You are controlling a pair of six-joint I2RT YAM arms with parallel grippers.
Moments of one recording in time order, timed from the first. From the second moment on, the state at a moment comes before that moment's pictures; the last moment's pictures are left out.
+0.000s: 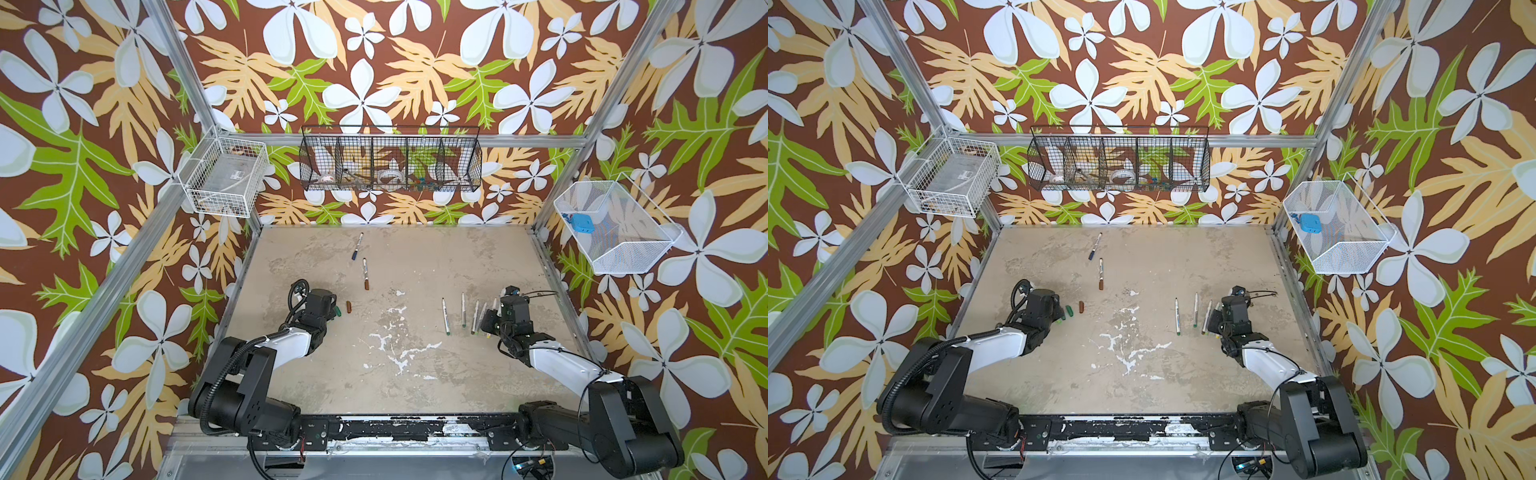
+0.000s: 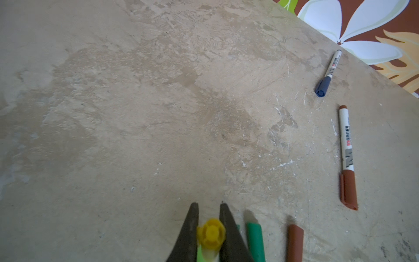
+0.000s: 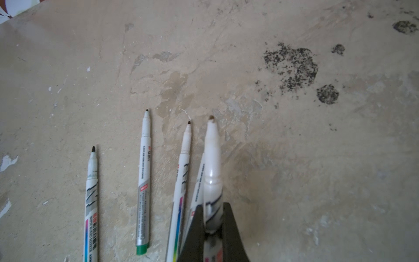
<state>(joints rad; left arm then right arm) -0.27 1.46 0.51 0.20 -0.44 -0.70 0.11 1.24 0.43 0.03 0.10 0.42</state>
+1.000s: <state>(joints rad) -0.25 1.62 0.63 0.13 -0.41 -0.68 0.03 1.37 0.43 0.11 -0.05 0.43</state>
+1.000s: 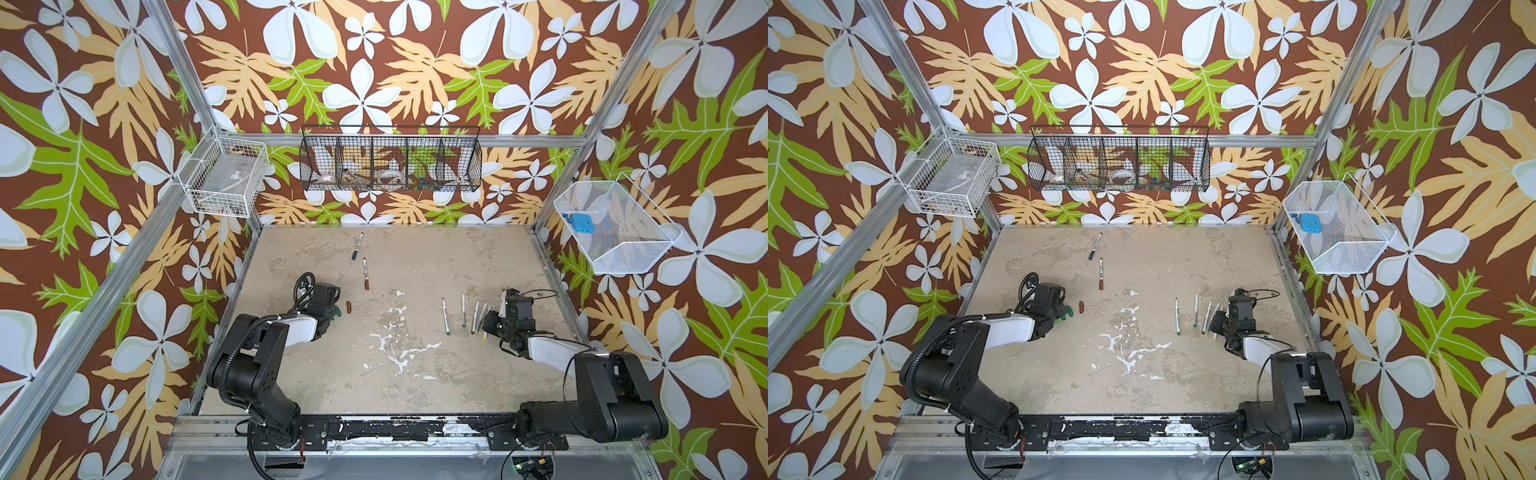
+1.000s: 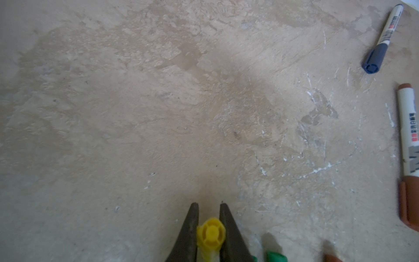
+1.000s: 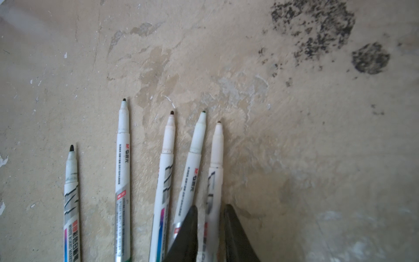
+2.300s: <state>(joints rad) -0.46 1.59 0.83 0.24 -0.19 -0.45 0.45 1.06 0.55 0.12 -0.23 0.29</state>
